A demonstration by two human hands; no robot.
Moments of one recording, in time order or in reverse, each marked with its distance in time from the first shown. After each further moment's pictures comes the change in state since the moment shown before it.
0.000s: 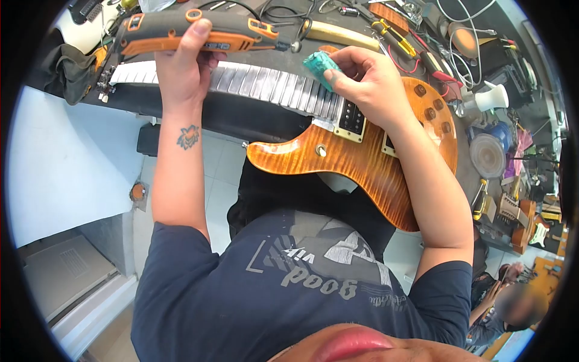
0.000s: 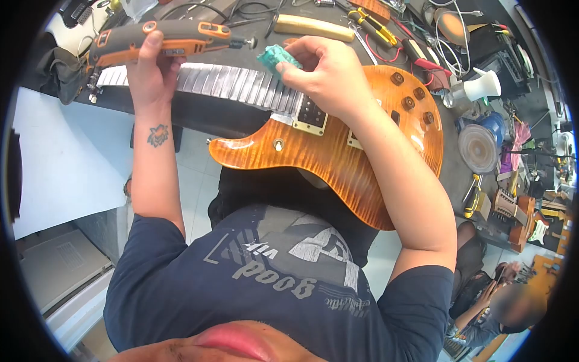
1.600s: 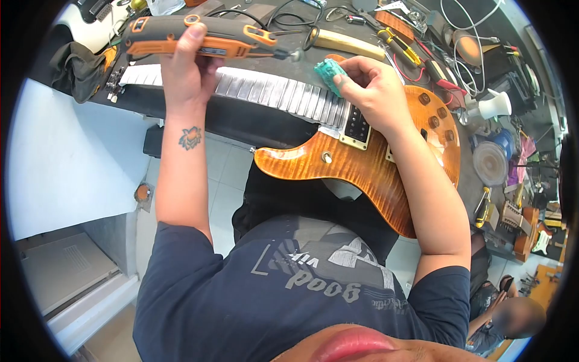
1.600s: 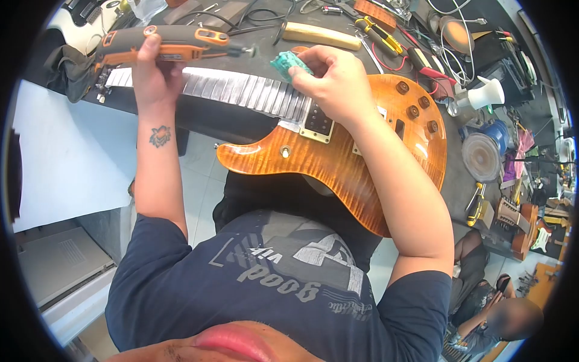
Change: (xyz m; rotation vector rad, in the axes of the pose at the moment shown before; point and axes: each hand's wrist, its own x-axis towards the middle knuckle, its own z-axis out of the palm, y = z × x) left_hand 0.004 0.007 -0.004 0.005 0.081 -0.039; right_hand 0.004 0.018 0.007 0.063 0.084 0.039
